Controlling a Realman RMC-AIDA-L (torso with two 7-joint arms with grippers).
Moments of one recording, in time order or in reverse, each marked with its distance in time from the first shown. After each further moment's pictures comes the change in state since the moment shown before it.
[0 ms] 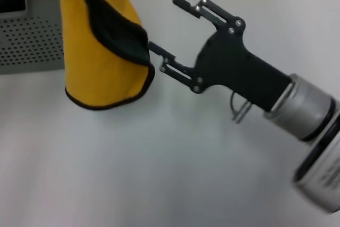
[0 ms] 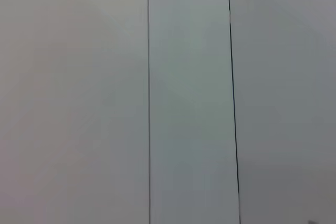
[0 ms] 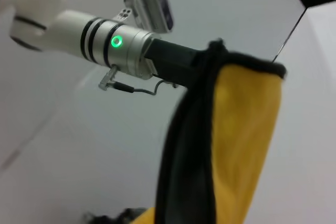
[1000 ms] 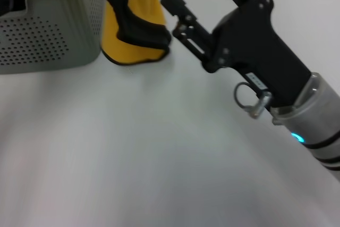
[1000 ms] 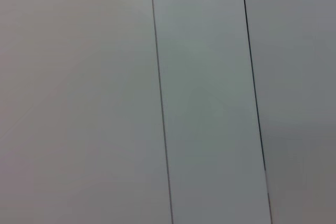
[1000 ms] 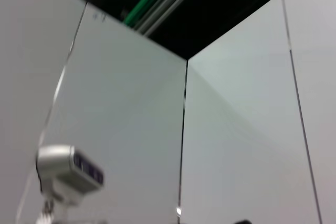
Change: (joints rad) left arm 0.034 -0.001 0.332 -0.096 0.018 -0.331 0.264; right arm 0.024 0.000 -0.257 -0.017 0.418 -0.217 0.326
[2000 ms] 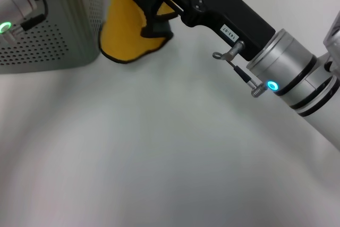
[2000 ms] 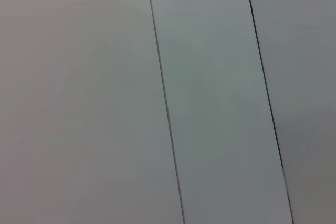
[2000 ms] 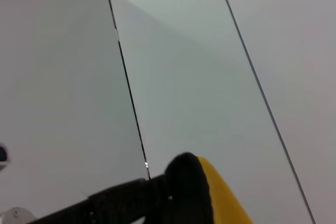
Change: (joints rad) left arm 0.043 0.000 0.209 -0.032 -0.098 -0.215 0.223; right arm 0.118 0.000 0.136 0.007 0.009 0.337 0.371
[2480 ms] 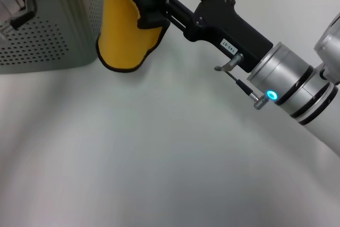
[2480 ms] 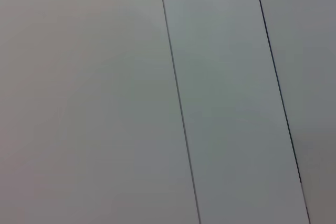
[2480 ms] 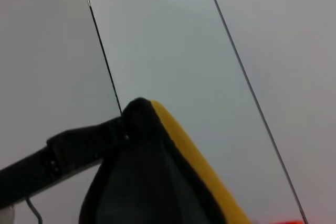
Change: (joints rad) left arm 0.032 0.000 0.001 0.002 -0.085 -0.013 0.079; right arm -0.025 0.000 -0.008 0.009 -0.004 0.081 0.039
